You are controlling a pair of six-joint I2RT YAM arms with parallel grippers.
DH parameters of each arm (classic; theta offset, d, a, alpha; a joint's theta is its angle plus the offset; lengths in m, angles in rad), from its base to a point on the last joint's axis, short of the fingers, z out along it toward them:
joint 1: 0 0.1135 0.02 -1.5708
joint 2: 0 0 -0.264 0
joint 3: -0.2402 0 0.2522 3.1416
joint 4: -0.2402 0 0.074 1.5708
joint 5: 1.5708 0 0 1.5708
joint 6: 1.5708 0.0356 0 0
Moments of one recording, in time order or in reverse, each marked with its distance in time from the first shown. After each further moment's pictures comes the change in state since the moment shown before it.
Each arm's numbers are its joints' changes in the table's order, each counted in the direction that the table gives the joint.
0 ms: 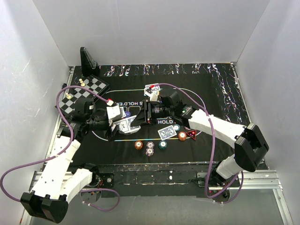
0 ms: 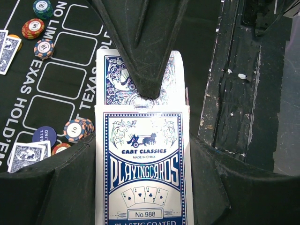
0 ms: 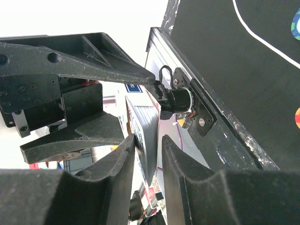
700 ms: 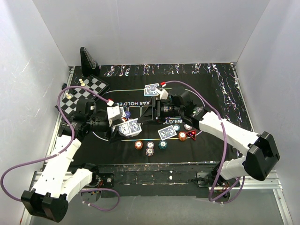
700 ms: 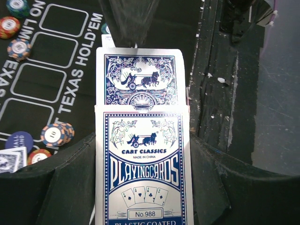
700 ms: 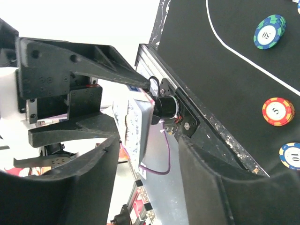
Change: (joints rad) left arm 0.000 0.001 0.020 -0.006 0.064 -0.038; right arm -0.056 -0.128 0.053 -0.086 0.053 -0.067
